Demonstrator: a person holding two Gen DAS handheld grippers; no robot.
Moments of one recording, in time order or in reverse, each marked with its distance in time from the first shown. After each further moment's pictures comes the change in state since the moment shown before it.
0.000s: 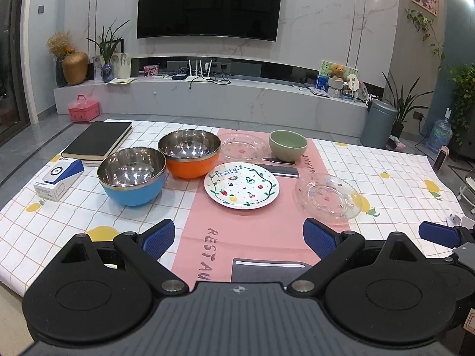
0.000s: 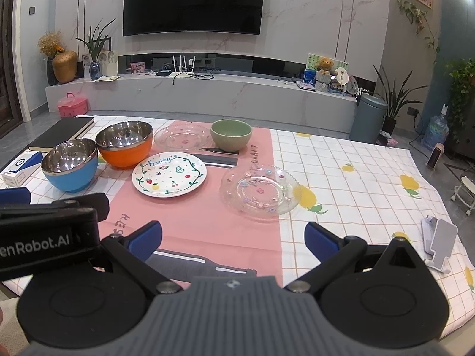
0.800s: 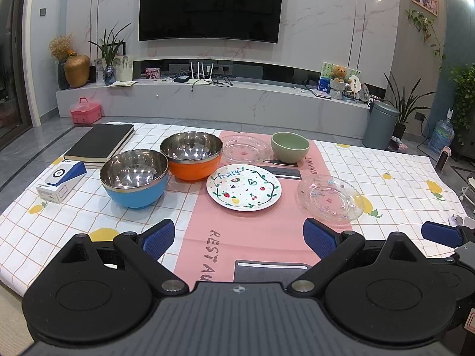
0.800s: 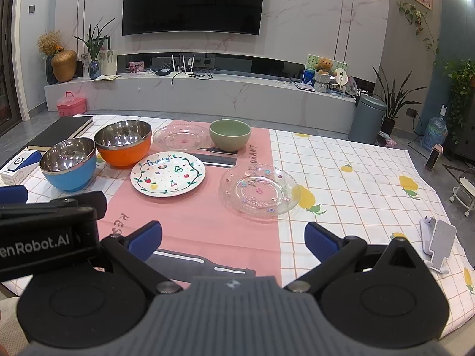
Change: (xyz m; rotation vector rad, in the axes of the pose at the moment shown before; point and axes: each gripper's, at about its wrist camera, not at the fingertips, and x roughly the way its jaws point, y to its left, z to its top) left arm 0.000 0.000 0.001 0.003 -0.008 0.007; right arm 0.001 0.002 0.000 -0.001 -0.001 -0.004
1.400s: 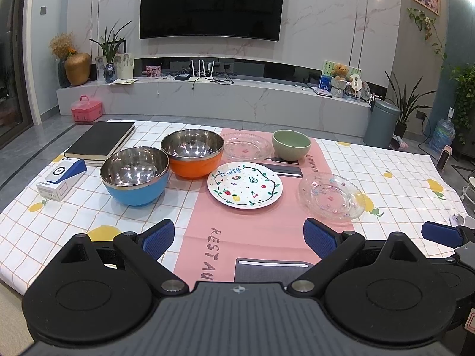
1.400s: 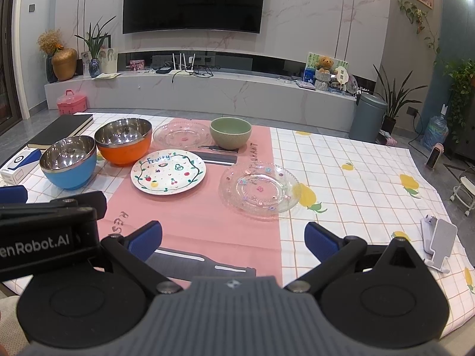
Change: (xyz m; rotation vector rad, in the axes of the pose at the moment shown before) left arm 0.002 0.002 -0.002 -0.003 0.009 0.004; right arm 0.002 0.000 -0.001 0.001 0.009 0.003
